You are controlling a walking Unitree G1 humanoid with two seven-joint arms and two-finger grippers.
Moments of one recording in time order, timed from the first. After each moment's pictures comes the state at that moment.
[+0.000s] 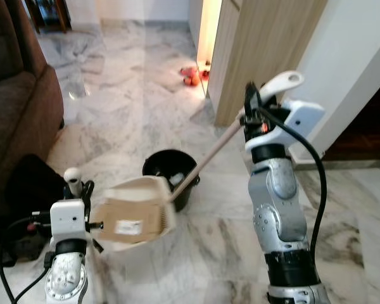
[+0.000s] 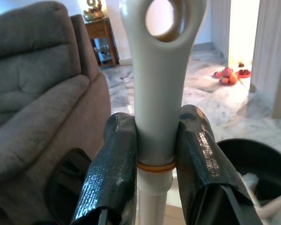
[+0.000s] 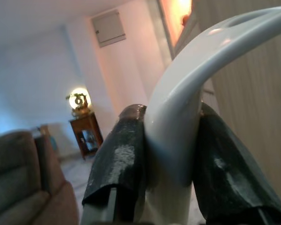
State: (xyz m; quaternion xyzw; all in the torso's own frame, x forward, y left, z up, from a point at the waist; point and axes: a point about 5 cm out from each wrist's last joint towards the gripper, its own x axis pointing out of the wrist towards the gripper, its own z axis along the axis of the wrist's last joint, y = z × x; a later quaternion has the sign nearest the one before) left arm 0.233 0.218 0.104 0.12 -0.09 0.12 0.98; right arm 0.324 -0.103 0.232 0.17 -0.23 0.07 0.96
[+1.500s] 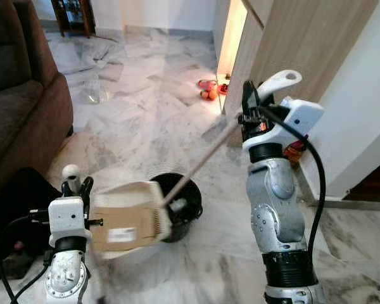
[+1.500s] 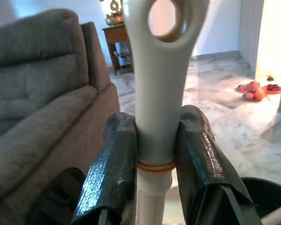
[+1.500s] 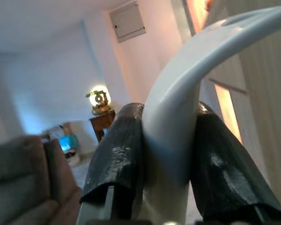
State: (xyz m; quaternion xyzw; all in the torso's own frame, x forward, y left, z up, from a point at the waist) left arm 0.233 0.218 0.110 0.12 -0.10 0.13 0.98; right arm 0.323 -0.099 0.232 0.19 -0.23 0.08 0.95
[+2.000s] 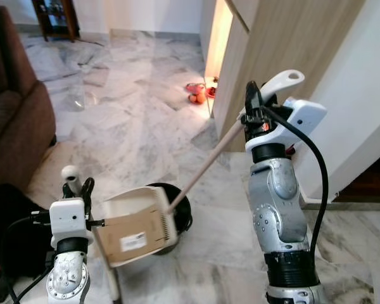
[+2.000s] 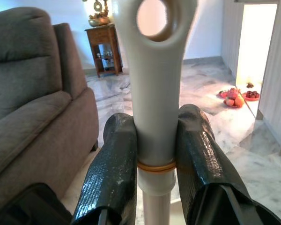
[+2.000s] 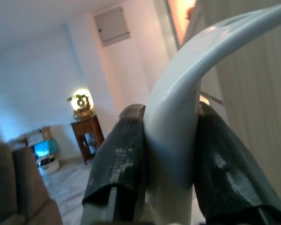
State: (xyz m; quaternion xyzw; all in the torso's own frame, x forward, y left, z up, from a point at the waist) left arm 0.233 0.215 0.109 0.11 -0.10 0.13 0.98; right arm 0.324 -0.104 0.232 0.18 -0.23 0.07 0.95
